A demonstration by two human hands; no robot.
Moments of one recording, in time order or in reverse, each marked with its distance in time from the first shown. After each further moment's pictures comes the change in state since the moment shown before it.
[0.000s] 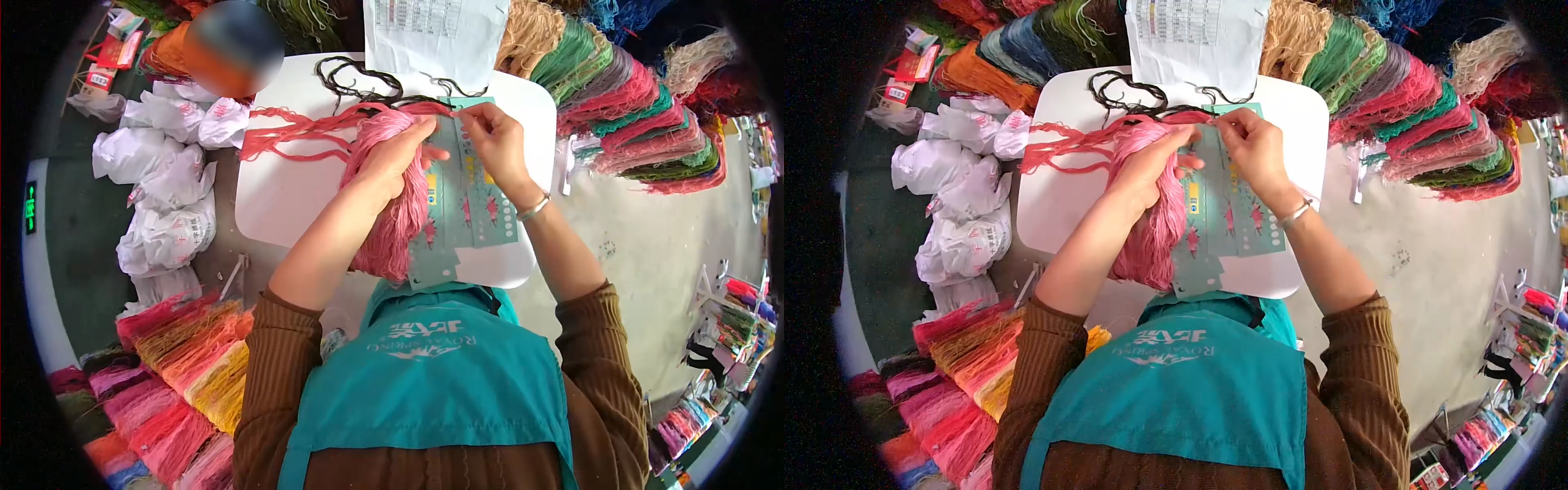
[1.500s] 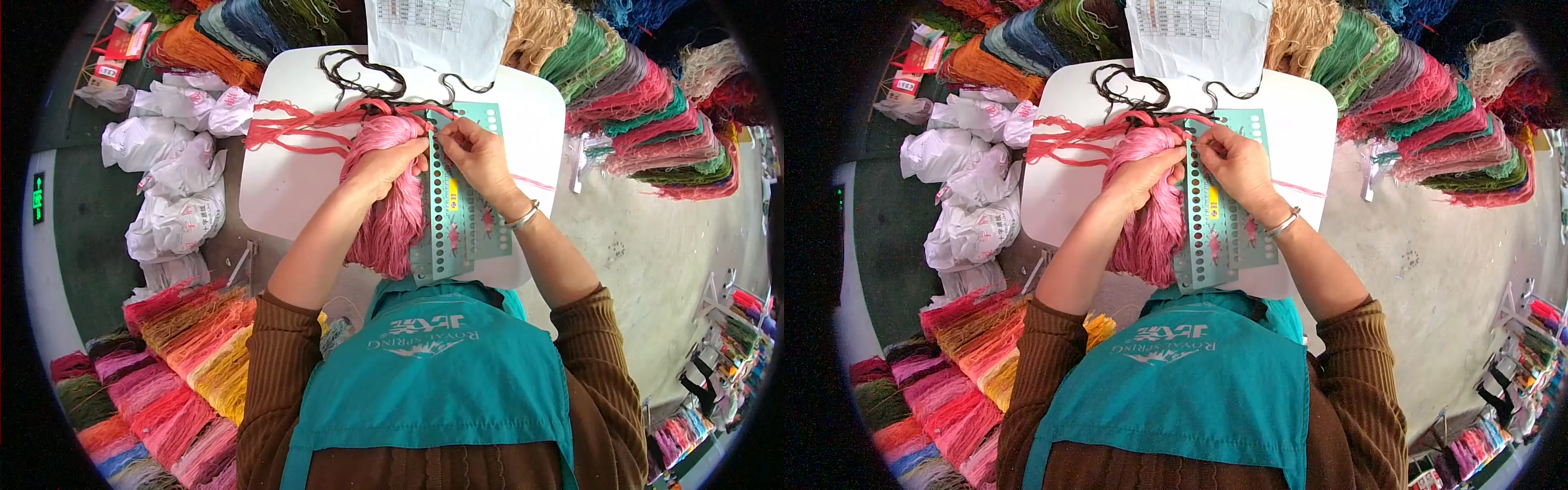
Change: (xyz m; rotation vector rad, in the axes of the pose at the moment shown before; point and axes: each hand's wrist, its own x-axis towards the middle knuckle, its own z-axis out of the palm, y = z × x) left_hand 0.020 -0.027 -0.033 0.215 -0.090 0.013; right_hand -0.017 0.017 0.018 -0.043 -0.196 0.013
